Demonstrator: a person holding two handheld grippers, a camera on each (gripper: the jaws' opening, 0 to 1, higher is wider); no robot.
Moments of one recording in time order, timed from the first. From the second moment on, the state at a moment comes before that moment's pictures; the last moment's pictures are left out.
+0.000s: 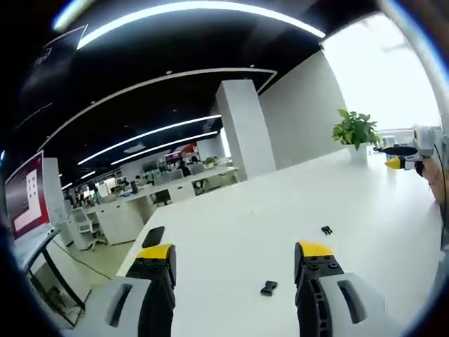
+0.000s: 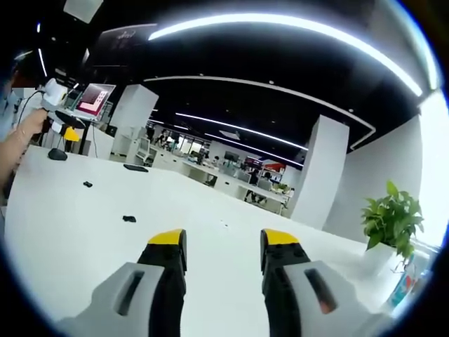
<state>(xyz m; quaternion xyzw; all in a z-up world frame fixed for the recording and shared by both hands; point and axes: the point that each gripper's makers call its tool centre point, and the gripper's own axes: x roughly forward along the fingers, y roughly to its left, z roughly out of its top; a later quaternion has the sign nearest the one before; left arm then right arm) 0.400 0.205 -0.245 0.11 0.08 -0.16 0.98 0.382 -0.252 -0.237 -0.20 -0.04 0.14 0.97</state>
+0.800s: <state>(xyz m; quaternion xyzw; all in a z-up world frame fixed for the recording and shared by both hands) 0.412 0.202 -0.262 0.14 0.13 -0.19 0.96 0.383 -0.249 -0.240 -0.21 -0.03 0.14 0.97</state>
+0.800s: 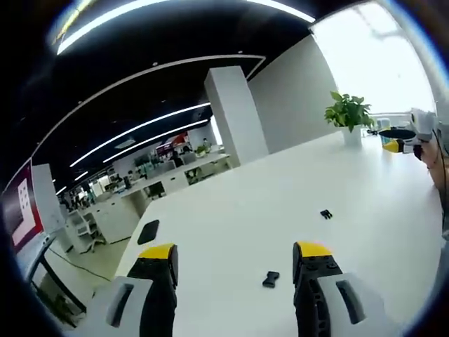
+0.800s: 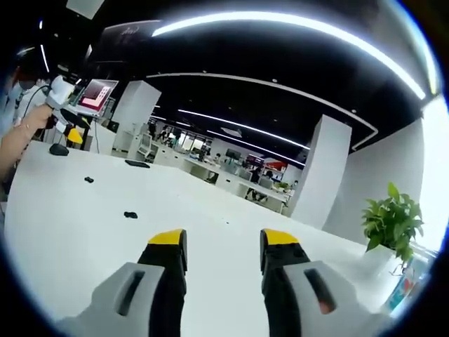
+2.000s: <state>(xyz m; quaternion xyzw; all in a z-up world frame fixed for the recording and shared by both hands) 0.425 0.189 -0.280 0.16 0.18 -0.23 0.94 0.384 -0.243 -0.246 -0.22 -0.02 0.15 0.96</state>
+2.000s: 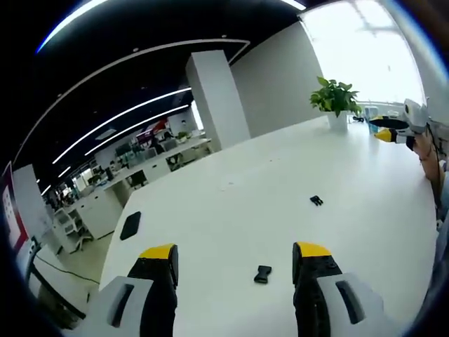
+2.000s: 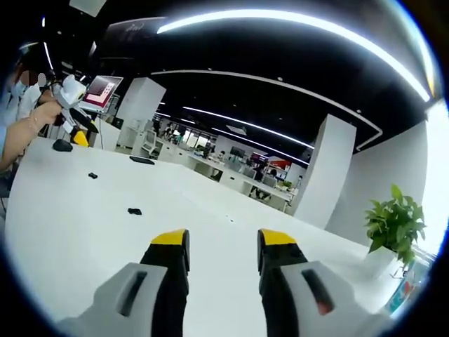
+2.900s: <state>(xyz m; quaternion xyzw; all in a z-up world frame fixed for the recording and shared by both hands) 0.429 0.182 -0.300 0.17 0.22 -0.26 0.92 0.383 -0.244 -0.249 -0.22 -0.01 0.15 0.96</state>
